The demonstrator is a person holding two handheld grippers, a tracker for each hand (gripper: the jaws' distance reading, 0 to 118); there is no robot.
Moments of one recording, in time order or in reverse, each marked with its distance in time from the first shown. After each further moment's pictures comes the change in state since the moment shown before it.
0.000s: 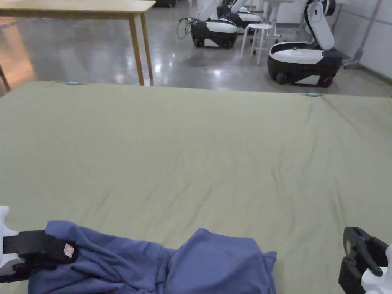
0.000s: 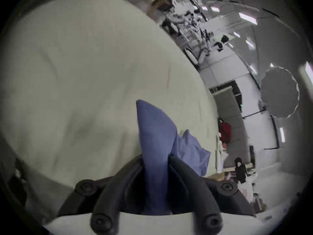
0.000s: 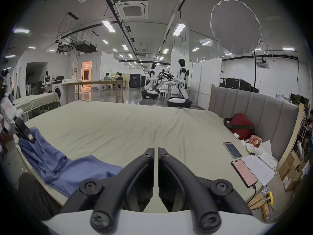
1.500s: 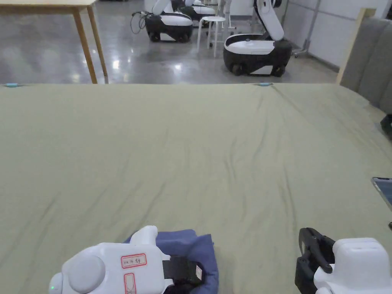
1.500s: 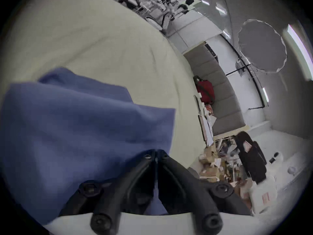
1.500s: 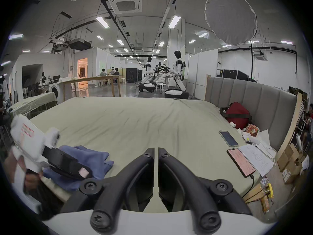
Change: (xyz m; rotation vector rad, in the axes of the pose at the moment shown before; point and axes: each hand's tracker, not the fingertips) left arm 0.144 -0.117 -0.238 -0.281 -0.261 -0.209; right arm 0.026 -0.019 0.009 -0.074 -0.018 -0.039
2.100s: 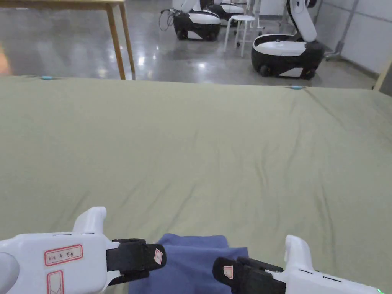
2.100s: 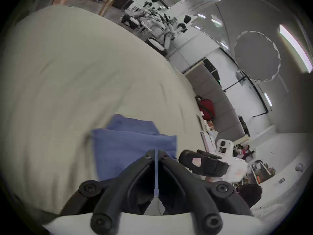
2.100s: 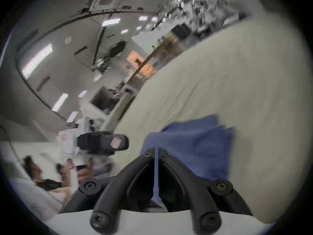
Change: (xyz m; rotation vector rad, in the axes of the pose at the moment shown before) left arm -0.027 0.021 0.147 0.184 0.077 -0.056; right arm -0.043 -0.029 -0.132 -0.489 1.003 -0.545
